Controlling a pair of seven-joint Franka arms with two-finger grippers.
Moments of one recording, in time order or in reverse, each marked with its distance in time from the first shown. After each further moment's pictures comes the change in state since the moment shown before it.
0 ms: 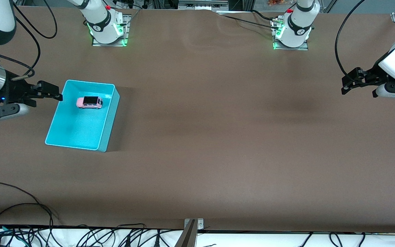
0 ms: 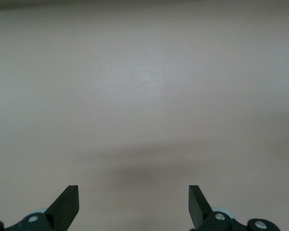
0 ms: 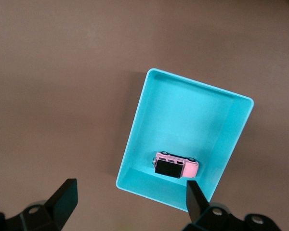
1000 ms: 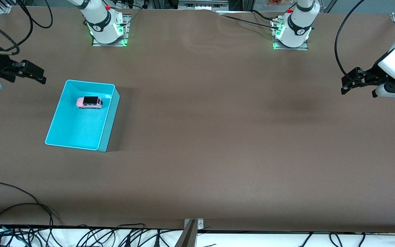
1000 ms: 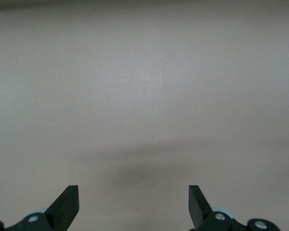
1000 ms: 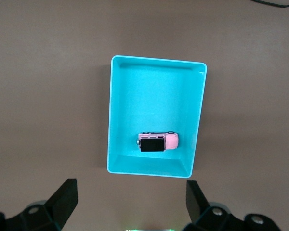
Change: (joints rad) left arm -0.001 0.000 -0.001 0.000 0.000 0.000 0.000; right arm 0.010 -0.183 0.046 -0.101 -0.172 -0.040 0.249
